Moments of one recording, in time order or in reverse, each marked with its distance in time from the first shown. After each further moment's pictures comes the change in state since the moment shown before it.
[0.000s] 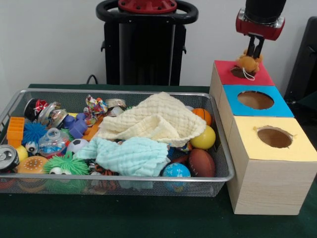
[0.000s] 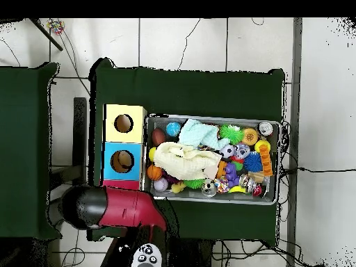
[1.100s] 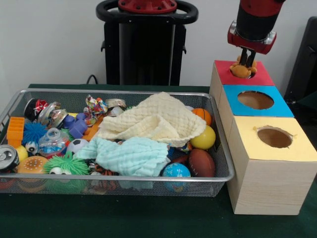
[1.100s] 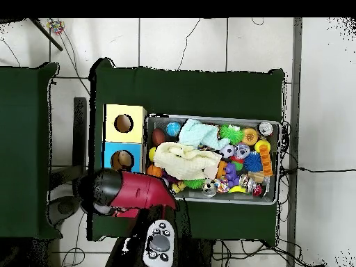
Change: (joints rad) arm -0.054 0.108 0.007 -0.093 0.003 0.112 0.000
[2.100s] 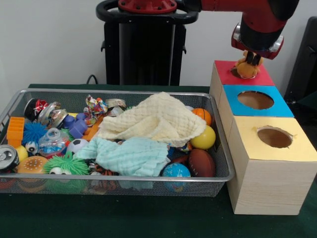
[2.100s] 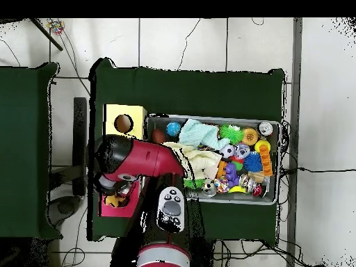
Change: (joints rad) arm -0.058 0.114 0.020 -0.242 -0.001 0.350 0.000
